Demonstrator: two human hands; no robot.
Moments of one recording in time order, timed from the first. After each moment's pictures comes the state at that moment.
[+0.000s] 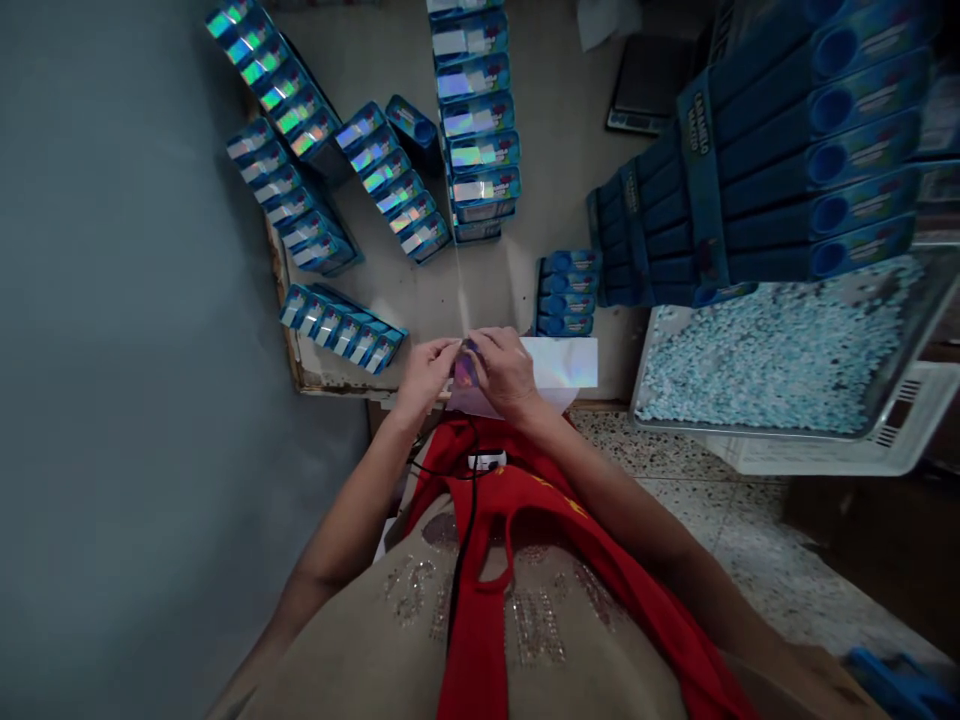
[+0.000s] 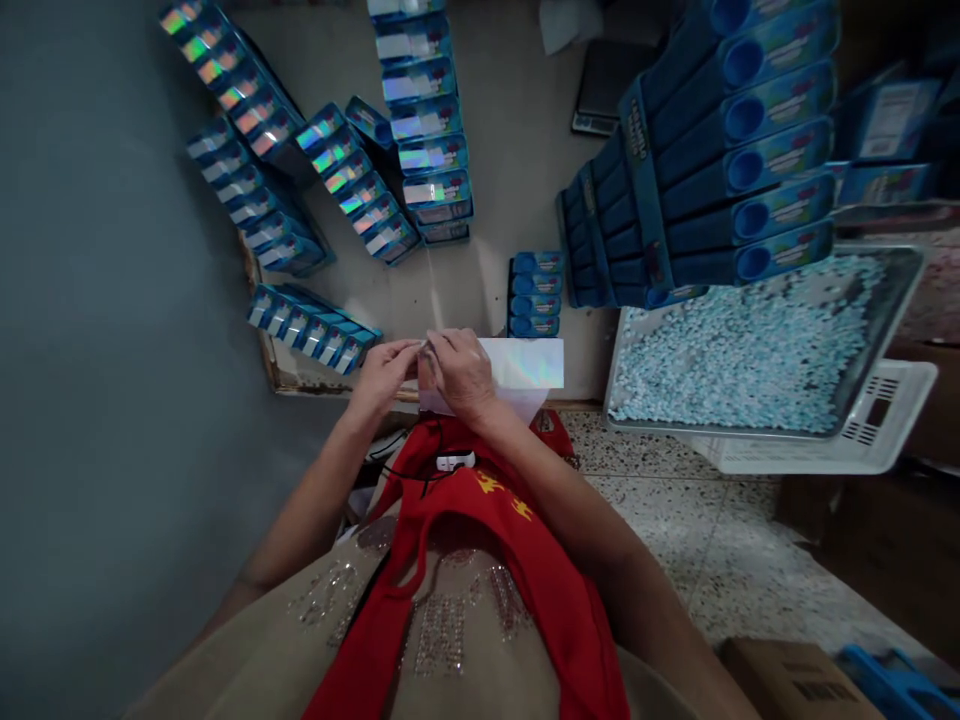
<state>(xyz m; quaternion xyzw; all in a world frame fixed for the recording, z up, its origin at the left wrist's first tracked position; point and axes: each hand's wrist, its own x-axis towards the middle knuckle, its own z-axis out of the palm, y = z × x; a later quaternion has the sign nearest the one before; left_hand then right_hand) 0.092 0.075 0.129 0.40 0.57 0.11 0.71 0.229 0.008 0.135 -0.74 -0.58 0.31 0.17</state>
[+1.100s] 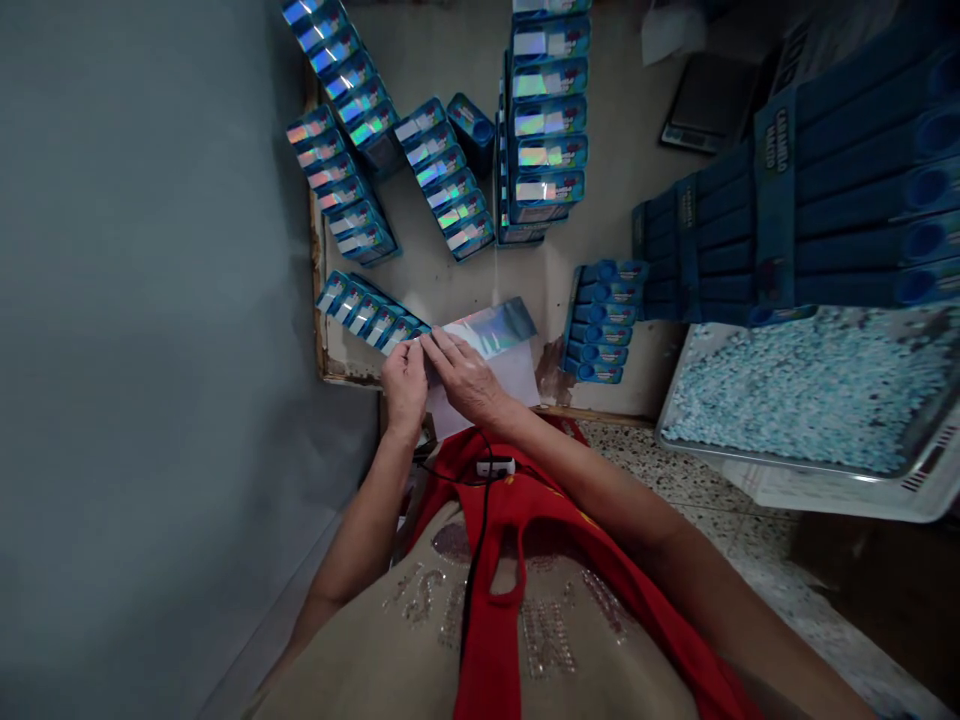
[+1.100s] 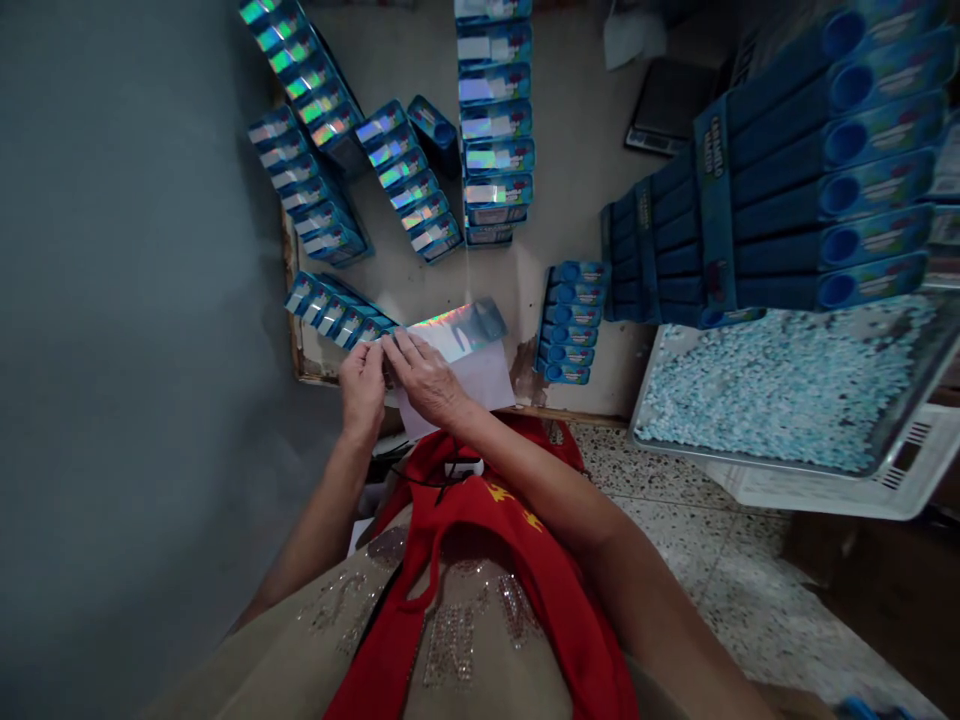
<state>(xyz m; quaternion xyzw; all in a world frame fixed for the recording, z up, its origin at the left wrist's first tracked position) 0.016 0.071 0.124 0.50 0.70 0.25 0.45 0.141 0.030 0.108 -0.59 -0.71 0.31 0.21</state>
